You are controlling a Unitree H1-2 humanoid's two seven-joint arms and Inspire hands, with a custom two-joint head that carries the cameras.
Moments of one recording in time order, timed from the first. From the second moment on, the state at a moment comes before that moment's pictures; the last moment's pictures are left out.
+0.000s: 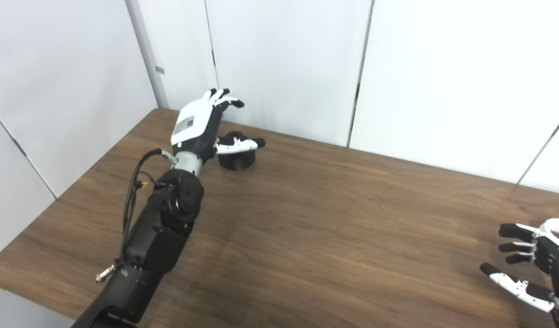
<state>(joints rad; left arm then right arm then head) -0.35 0.44 0.03 0.03 0.71 0.27 0.04 -0.08 -0.26 -0.04 0.05 -0.21 -0.20 -0.01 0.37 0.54</state>
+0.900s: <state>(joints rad) -0.43 0.57 -0.08 0.21 0.76 0.42 -0.08 -0.08 -0.26 -0.04 0.04 -0.22 -0.20 -0.01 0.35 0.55</state>
